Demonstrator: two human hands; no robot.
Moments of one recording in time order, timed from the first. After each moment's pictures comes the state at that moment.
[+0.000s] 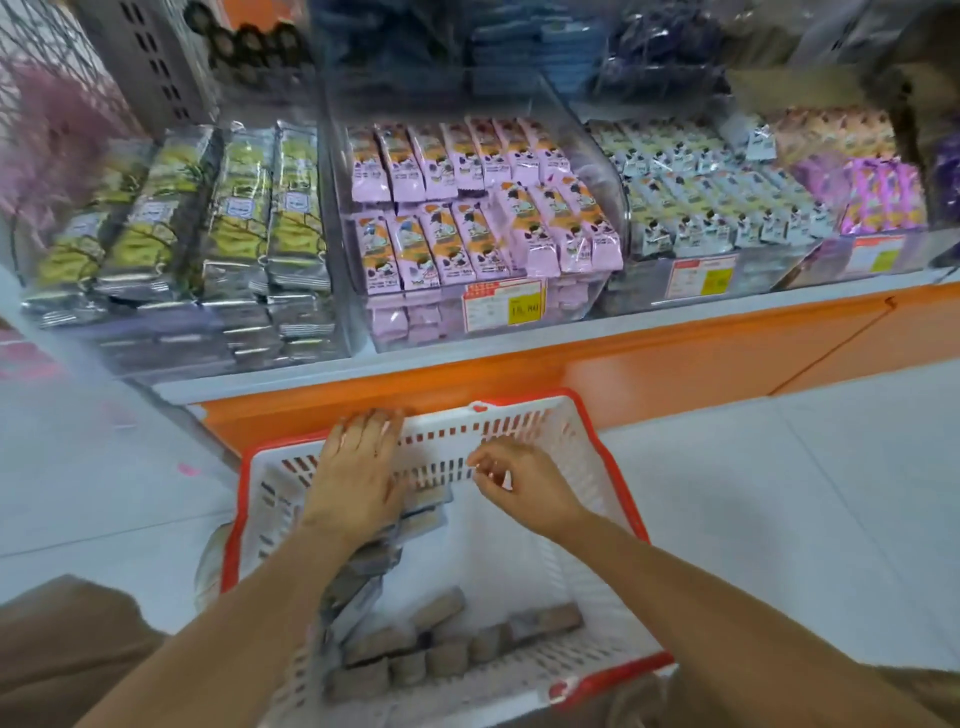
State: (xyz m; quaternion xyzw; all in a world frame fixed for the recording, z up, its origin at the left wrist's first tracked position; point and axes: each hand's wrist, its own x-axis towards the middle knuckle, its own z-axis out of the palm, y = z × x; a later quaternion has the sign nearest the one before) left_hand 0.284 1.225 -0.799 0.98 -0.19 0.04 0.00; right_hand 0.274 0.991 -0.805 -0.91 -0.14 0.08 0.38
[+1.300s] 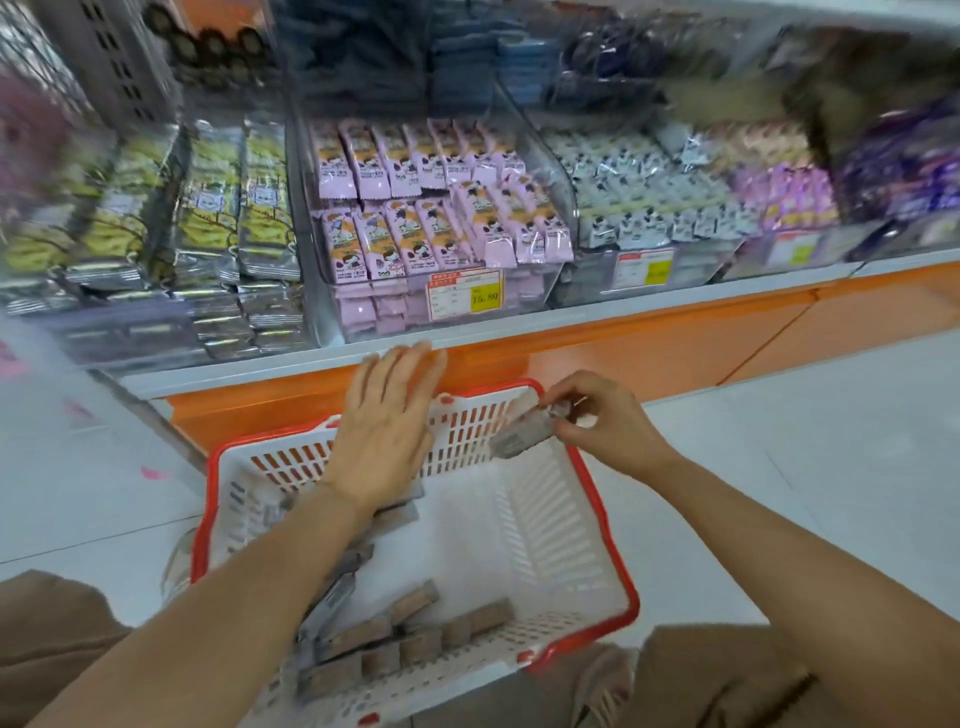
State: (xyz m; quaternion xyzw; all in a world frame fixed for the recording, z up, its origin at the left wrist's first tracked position) left_hand 0.281 1.173 -0.741 0.94 -0.26 0.21 0.07; right_hand 0.260 0.902 -0.714 -0.89 -0.06 0.02 0.45
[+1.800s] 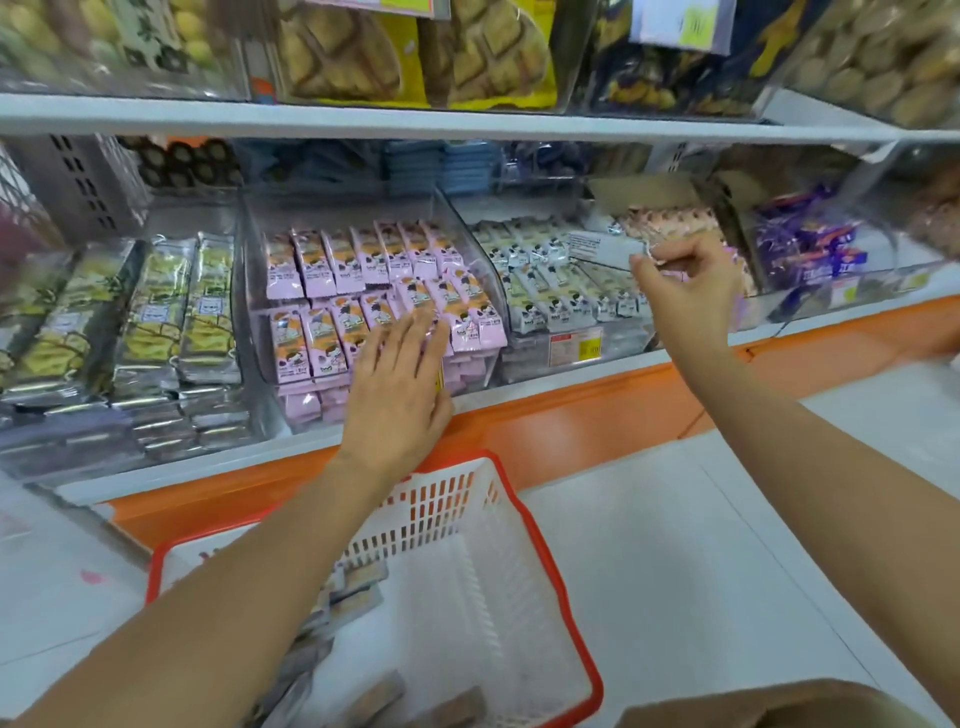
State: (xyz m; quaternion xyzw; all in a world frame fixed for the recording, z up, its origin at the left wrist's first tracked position) left_hand 0.345 1.098 -0.658 0.95 -0.23 0.21 0.04; right_hand 0.351 0.812 -0.570 -0.78 0.07 -0.39 0.49
